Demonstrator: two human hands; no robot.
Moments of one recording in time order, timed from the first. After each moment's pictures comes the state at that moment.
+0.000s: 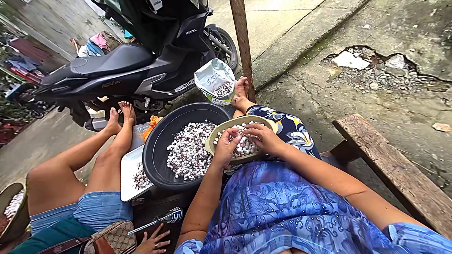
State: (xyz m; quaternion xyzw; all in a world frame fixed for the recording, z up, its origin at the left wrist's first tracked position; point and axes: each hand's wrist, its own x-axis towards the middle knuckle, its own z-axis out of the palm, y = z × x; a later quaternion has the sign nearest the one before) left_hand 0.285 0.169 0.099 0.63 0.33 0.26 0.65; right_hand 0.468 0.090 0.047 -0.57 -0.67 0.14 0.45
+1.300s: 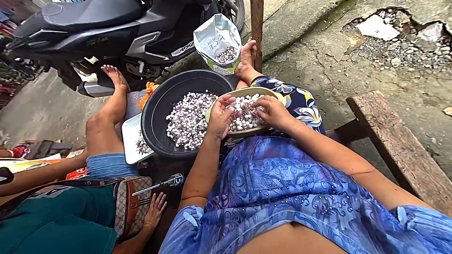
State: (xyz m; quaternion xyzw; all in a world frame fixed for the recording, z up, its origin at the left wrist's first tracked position) left_hand 0.269 0.173 0.105 0.56 0.34 0.32 0.68; right_hand 0.470 0.088 0.052 -0.62 -0.63 0.18 0.43
